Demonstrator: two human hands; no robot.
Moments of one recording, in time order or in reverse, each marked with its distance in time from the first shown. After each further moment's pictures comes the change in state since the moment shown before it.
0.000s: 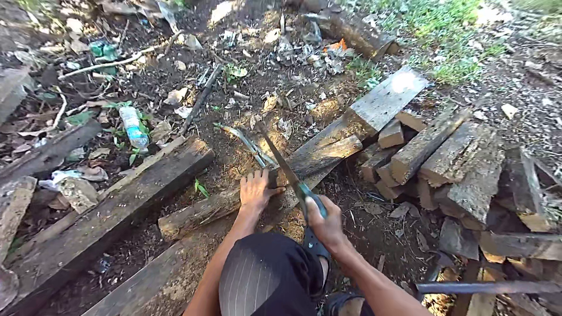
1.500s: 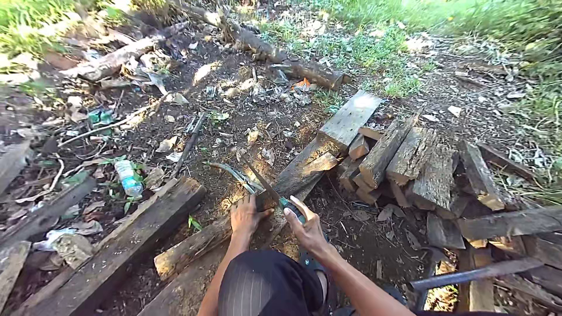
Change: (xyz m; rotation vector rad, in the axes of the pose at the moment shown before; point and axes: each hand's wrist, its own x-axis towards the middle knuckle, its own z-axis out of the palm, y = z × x) left_hand 0.001 -0.005 -0.007 -0.017 -0.014 0.010; right_hand 0.014 -0.007 0.011 0.079 0.004 -0.101
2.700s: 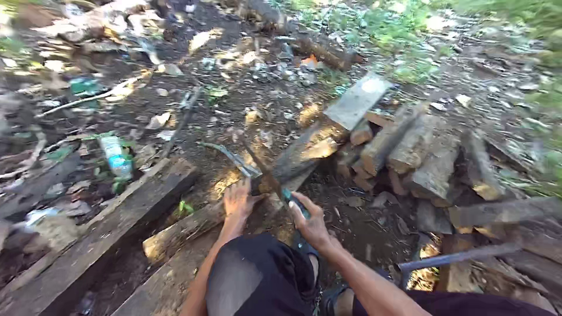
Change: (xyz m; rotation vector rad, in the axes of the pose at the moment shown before) left_hand -0.012 0.006 -0.001 -0.068 -0.005 -0.019; right_hand -0.028 0.014 -0.023 -0.003 0.009 -0.008
